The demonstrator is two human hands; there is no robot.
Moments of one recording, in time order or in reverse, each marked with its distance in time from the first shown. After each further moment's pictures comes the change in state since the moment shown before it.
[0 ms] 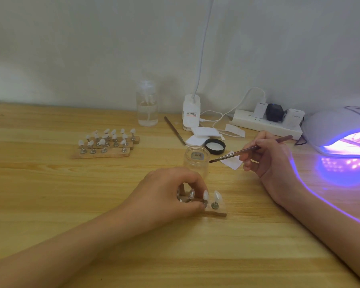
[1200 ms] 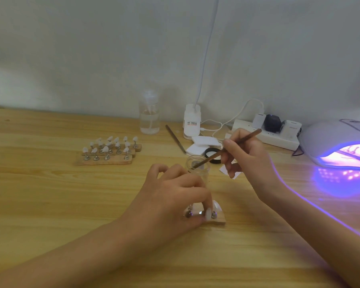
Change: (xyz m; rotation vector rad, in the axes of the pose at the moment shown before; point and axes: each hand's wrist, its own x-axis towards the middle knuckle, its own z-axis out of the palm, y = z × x) left_hand -0.013 0.007 0.001 0.434 0.223 0.375; right_hand 0.005 -0.017 0.043 -0.368 -0.060 -0.075
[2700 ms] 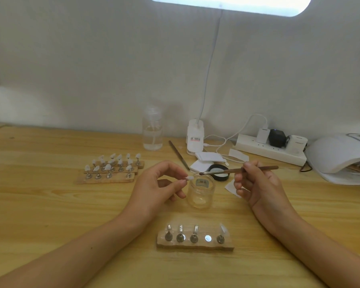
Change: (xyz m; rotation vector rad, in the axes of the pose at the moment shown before) left_hand 0.027 -0.061 0.022 -0.867 0.292 -0.565; right_hand -0.008 0.025 -0.008 0.493 0.103 0.214
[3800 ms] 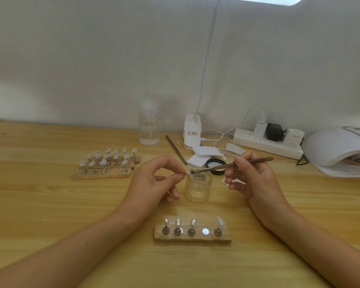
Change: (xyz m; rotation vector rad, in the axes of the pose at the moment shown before) left_hand -0.001 0.004 0.001 -0.010 -0.009 0.007; right_hand -0.001 0.002 0.004 -0.159 -0.052 -0.093
